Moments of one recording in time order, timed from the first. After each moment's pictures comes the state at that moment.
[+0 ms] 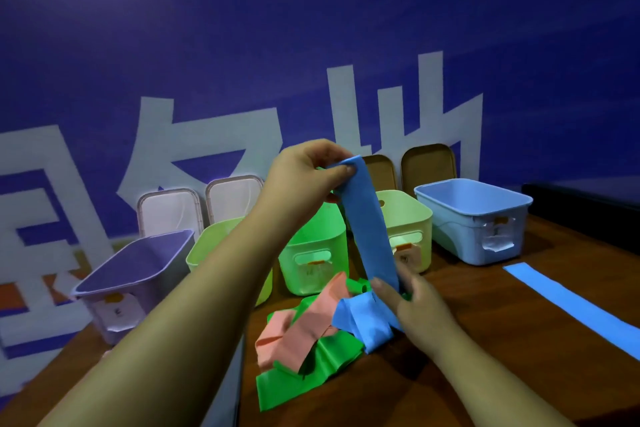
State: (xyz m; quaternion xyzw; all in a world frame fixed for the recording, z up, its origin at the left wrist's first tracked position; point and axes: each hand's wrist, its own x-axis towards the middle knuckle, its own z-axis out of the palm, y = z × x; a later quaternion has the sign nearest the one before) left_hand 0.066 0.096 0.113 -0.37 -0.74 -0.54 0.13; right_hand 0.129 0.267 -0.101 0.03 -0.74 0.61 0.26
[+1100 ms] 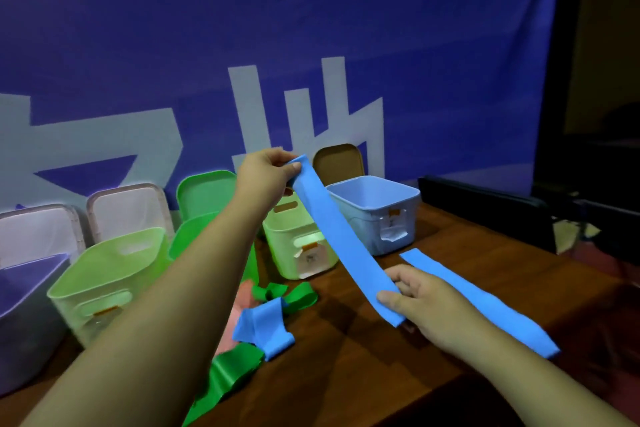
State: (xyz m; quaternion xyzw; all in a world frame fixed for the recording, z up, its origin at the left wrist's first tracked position) left_hand 0.011 0.236 0.082 -0.31 -0.75 -0.59 0.08; right_hand 0.254 0.387 -0.086 -0.08 -0.81 0.55 0.18
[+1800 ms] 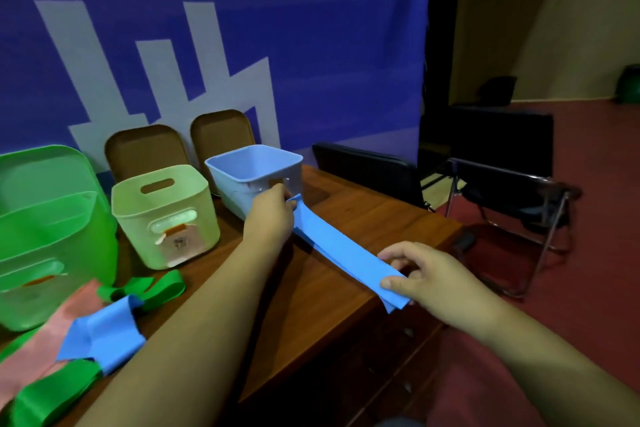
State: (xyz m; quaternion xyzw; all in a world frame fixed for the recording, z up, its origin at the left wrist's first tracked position) left_hand 0.082 0.432 -0.081 -0.38 -0.85 -0.34 0.09; right_hand 0.395 0.512 -0.127 -0.24 -0.84 0.43 0.23
